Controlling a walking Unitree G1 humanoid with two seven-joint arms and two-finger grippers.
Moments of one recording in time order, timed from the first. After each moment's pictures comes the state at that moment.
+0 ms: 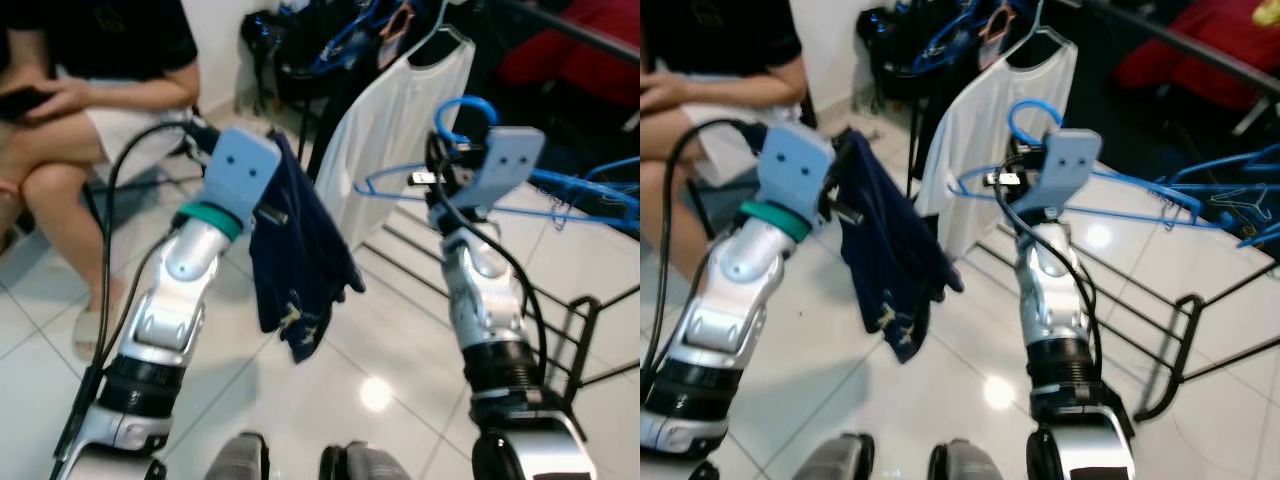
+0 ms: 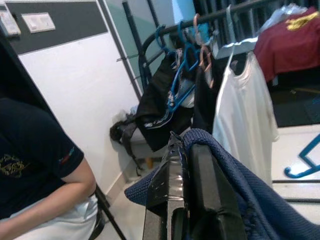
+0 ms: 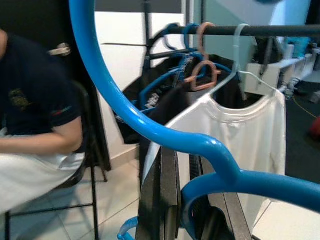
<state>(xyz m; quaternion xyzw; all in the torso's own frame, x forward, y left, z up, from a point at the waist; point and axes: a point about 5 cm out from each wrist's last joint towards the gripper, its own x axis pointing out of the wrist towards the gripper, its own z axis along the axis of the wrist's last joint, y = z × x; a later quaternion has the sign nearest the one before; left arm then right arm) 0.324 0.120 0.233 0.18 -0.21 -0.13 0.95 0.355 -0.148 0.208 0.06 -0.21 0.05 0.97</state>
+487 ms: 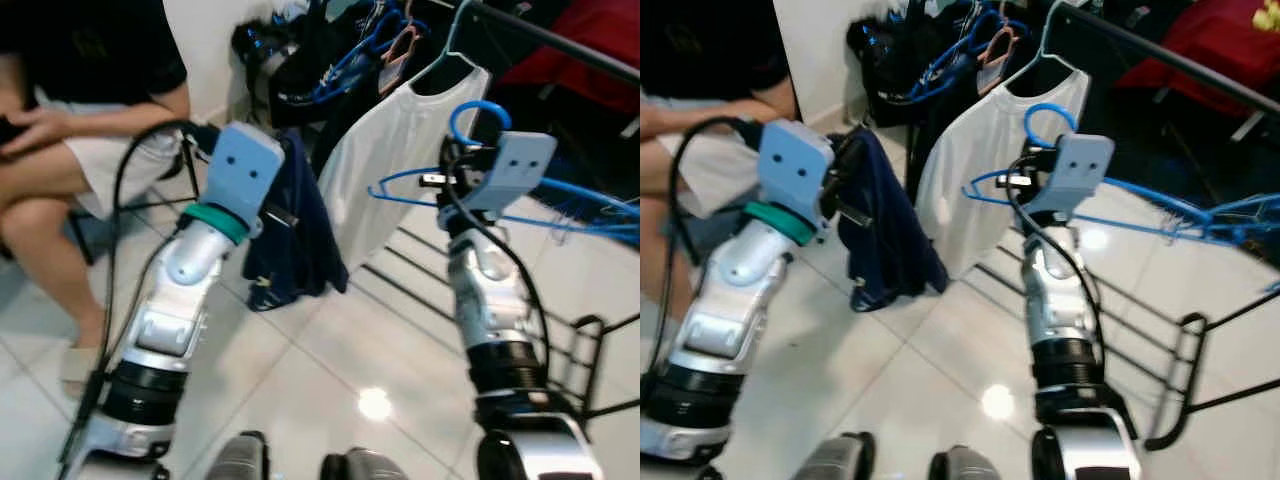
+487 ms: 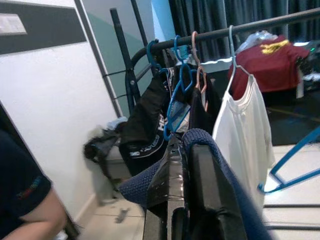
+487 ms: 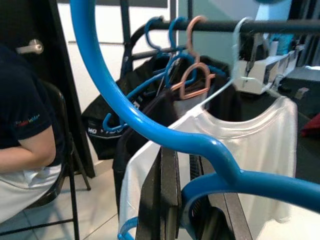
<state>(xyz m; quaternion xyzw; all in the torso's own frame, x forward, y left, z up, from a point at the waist) 0.316 0.109 0.242 0.14 -0.23 -0.18 0.95 0.357 -0.151 0.206 0.06 -0.20 0.03 0.98</state>
